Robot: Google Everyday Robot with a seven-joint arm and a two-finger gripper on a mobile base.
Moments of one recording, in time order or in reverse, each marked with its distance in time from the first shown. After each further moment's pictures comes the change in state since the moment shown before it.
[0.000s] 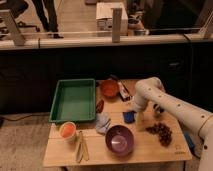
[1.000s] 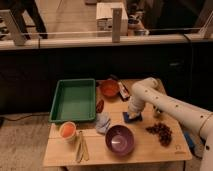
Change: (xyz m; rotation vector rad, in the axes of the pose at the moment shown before) arm -0.014 -0.001 -0.009 0.040 0.041 0.034
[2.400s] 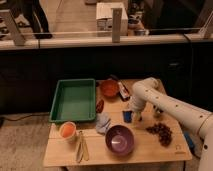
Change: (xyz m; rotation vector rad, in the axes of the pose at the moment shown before) arm 0.002 -0.002 0.008 -0.012 -0.014 0.039
